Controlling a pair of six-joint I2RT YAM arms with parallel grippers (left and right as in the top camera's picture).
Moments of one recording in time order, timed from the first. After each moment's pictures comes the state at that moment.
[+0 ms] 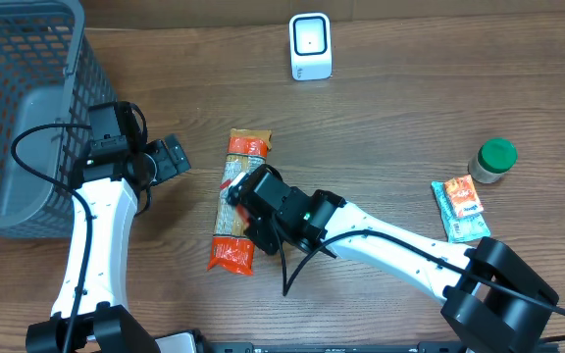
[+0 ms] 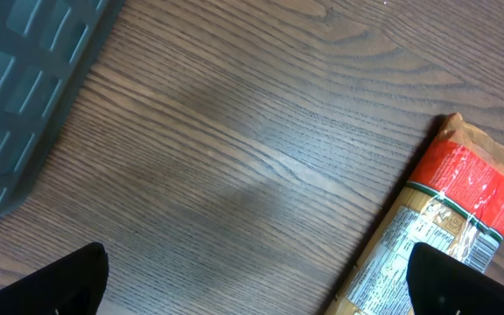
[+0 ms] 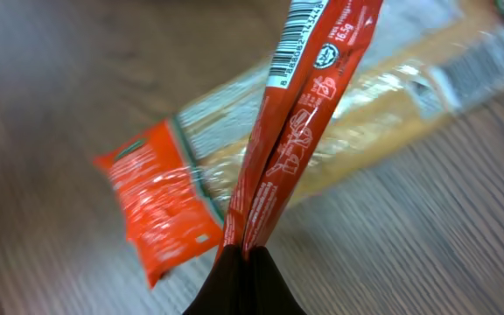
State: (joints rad) left arm 0.20 1.47 1.12 -0.75 -0.05 -0.27; right arm 0.98 1.84 1.29 -0.46 -0.13 0.05
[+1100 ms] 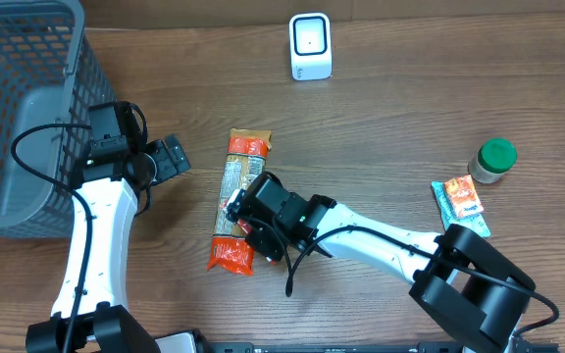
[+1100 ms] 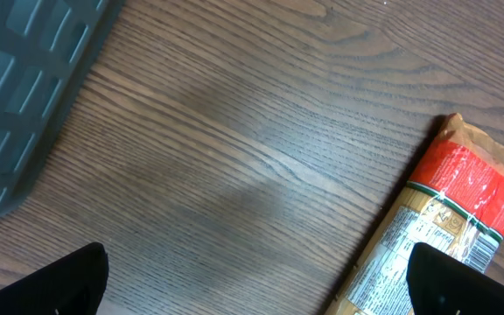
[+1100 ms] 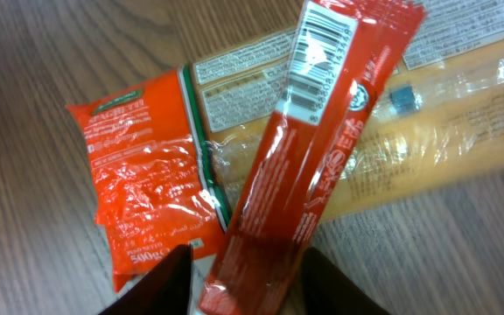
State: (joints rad) left arm 0.20 1.47 1.12 -0.75 -0.05 -0.27; right arm 0.97 1.93 1.24 -0.36 -0.21 -0.08
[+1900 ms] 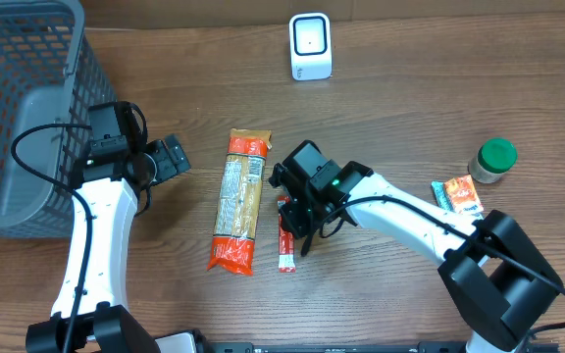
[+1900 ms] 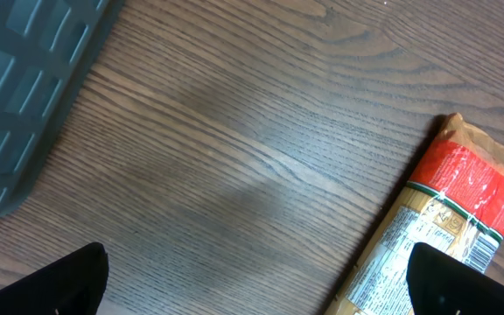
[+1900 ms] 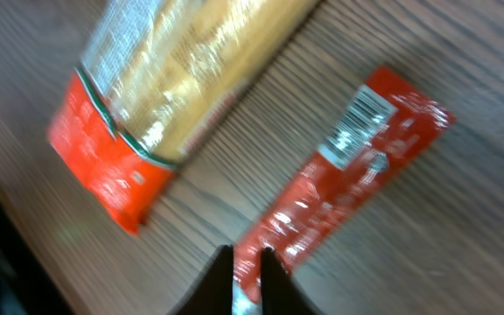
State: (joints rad) left arm 0.20 1.47 1.12 -0.75 -0.05 -0.27; right arm 0.79 1.88 1.24 -0.57 -0.39 0.25
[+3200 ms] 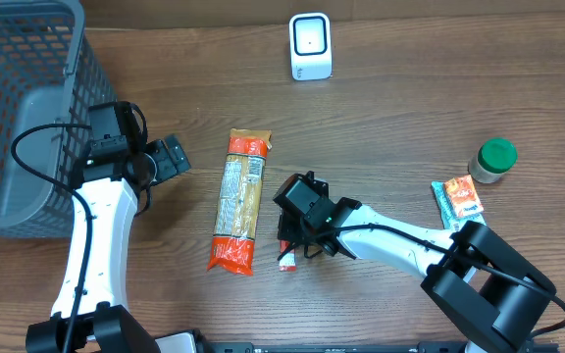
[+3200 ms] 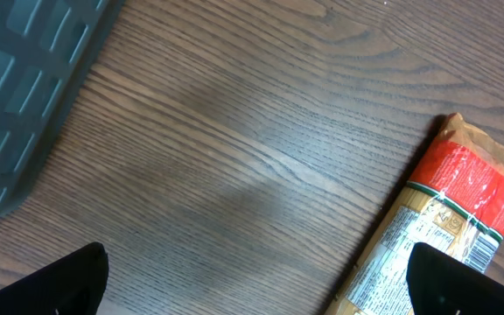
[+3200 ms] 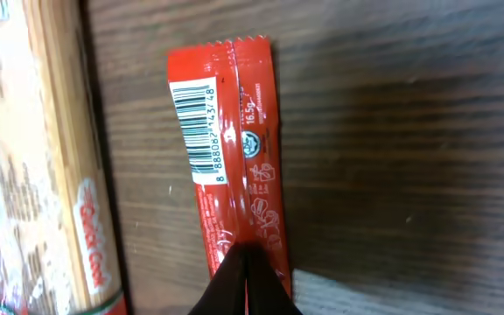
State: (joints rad) left arm 0.20 1.47 1.12 -0.75 -0.05 -0.27; right arm 0.90 1.88 1.05 -0.30 -0.06 1.08
